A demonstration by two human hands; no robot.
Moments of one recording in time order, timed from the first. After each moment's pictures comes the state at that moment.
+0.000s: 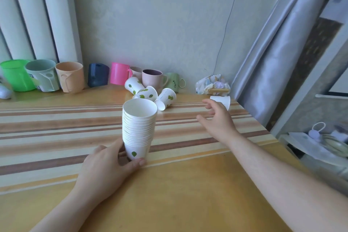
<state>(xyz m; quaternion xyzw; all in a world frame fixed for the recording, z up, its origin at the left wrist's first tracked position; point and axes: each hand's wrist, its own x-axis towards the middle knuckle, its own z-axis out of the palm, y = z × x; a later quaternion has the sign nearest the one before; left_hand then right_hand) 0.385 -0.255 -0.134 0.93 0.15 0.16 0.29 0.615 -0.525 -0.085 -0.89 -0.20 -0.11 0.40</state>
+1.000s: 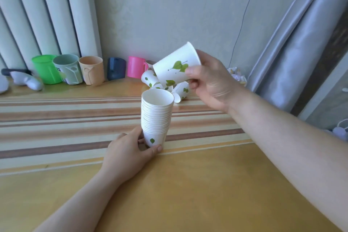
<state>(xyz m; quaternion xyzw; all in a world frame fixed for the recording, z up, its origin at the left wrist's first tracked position) 0.392 -0.257 -0.137 0.93 0.15 0.16 0.30 0.552 -0.440 0.028 -0.57 -0.39 0.18 0.70</state>
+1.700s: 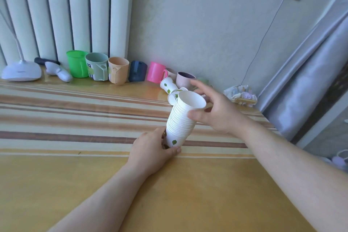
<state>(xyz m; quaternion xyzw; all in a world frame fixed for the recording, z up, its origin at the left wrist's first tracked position) 0.388 -0.254 -0.131 0.91 0.15 0.17 0.36 0.508 -0.426 0.008 -0.81 -0.43 0.05 0.39</state>
